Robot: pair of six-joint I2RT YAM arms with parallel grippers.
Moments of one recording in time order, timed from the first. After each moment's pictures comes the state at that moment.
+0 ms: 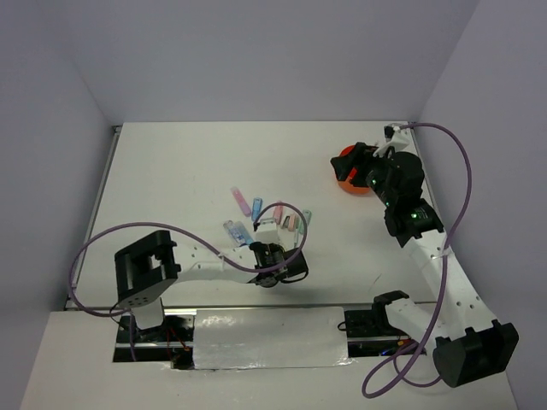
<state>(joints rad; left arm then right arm) -1.23 1.77 1.09 -0.68 -0.63 -1.34 0.23 0.95 0.95 -0.18 -0.07 0.42</state>
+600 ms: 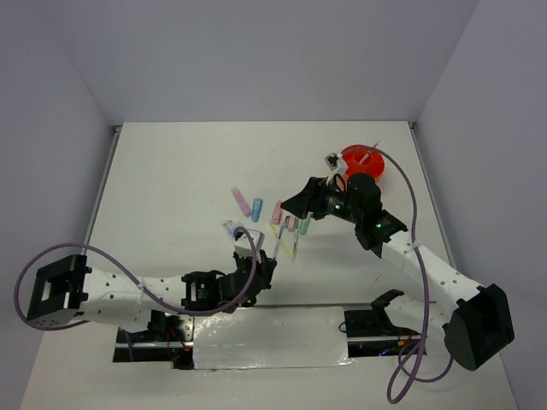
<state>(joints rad) -1.41 1.19 0.60 0.05 -0.80 -0.83 0.47 1.05 0.71 0.09 -0.44 0.64</state>
